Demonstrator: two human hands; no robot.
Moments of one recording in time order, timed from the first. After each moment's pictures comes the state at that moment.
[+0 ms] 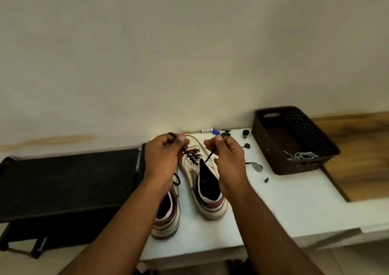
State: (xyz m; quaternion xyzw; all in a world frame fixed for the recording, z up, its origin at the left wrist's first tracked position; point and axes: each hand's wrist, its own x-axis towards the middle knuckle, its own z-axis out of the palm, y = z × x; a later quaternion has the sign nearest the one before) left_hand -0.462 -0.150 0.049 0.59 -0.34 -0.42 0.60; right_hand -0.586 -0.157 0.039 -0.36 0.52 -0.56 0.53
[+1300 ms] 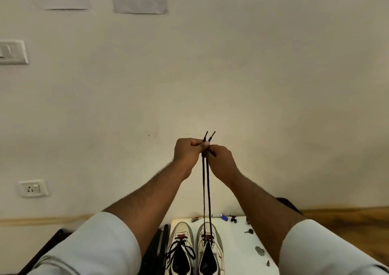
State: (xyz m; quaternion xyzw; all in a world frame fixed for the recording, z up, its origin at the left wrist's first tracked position) left_hand -0.430 -0.129 0.310 0.49 -0.52 -0.31 0.63; right_hand -0.537 -0.155 0.284 -0.73 0.46 -0.46 0.22
